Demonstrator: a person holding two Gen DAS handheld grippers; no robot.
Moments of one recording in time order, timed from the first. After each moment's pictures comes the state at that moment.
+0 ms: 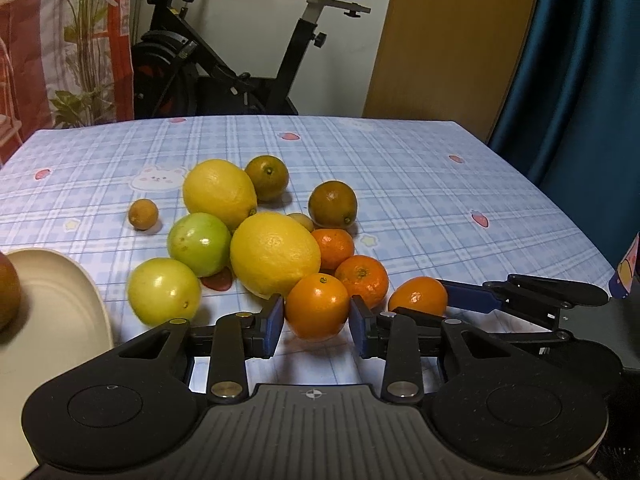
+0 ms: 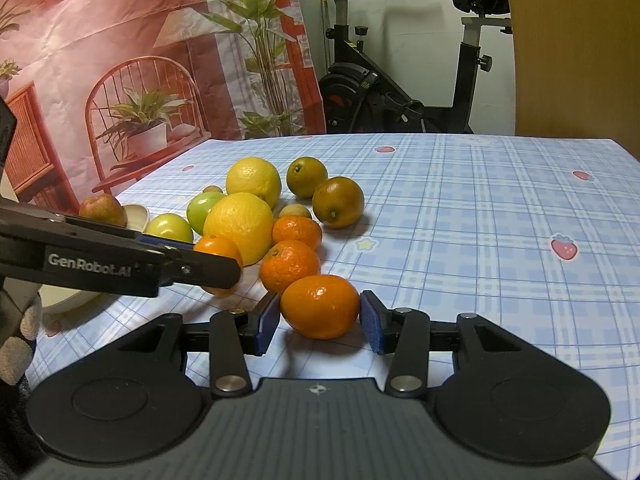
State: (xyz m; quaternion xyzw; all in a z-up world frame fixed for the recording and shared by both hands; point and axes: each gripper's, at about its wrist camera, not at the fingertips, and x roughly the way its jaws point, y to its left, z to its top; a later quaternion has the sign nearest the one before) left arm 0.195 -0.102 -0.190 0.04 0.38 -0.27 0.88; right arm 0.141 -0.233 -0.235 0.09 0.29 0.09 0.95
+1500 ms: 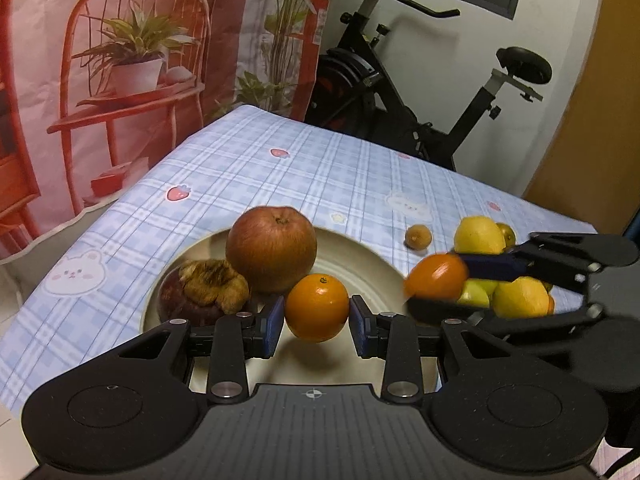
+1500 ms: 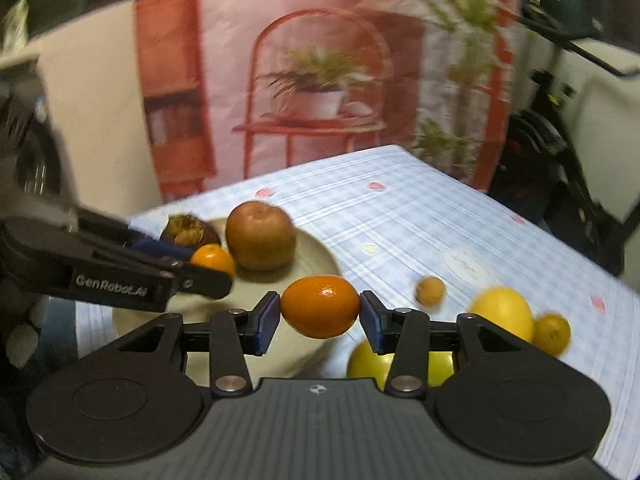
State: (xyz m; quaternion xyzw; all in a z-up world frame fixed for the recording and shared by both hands) left arm 0.197 0.058 -0.162 -0.07 0.36 -0.06 0.93; right arm 0.238 -0.049 -0.188 -0.12 0.28 0.31 0.90
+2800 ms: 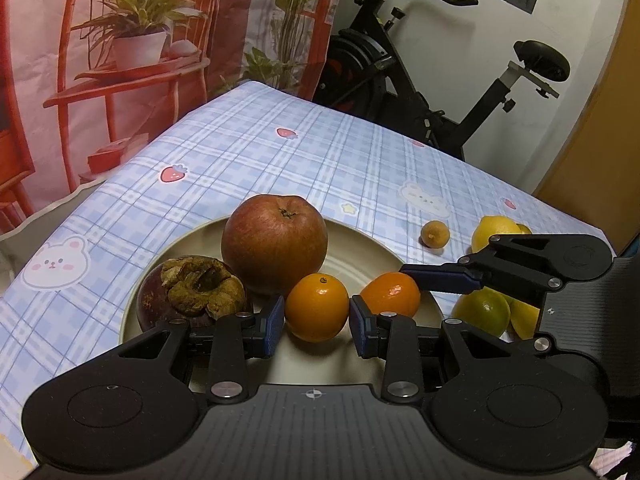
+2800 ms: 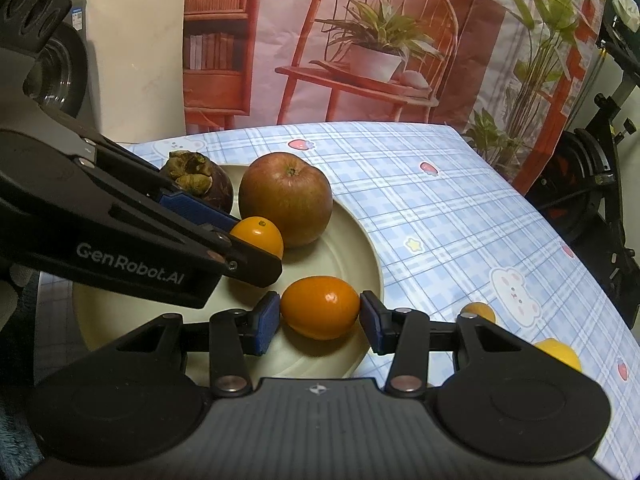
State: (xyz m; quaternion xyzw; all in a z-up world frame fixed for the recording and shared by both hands) left arm 0.223 0.062 -0.178 -0.08 0.40 -0.06 0.91; right arm 0.269 -0.014 -0.223 -0.21 0.30 0.35 0.86
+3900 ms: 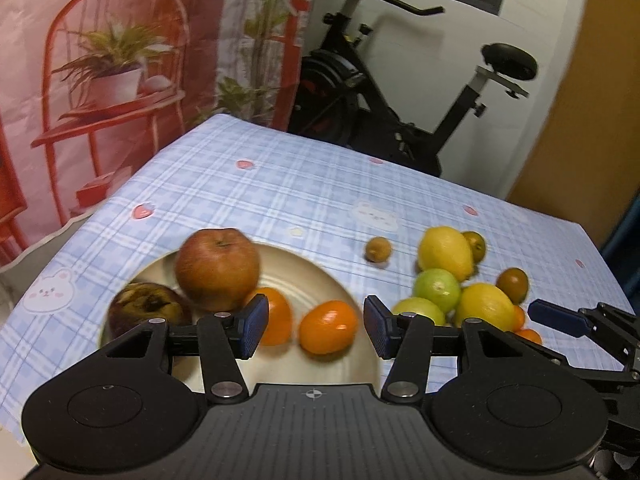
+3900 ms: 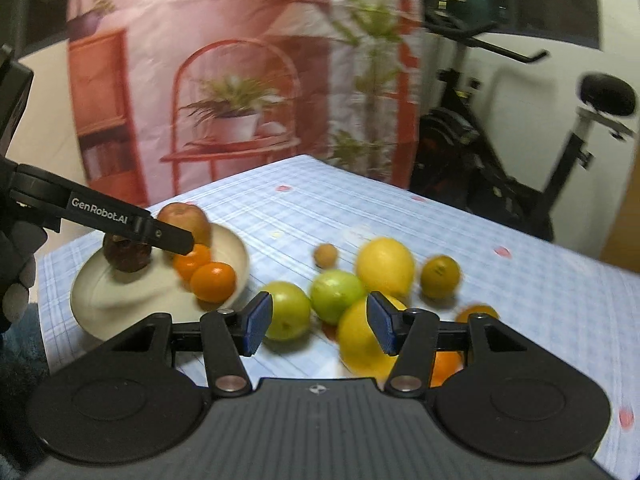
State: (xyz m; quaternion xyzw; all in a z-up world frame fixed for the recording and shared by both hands) left arm 0.205 0.020 -0.148 -0.05 0.36 -0.08 0.93; right arm 0.180 -0.149 -0.192 -0.02 0.25 0.18 0.95
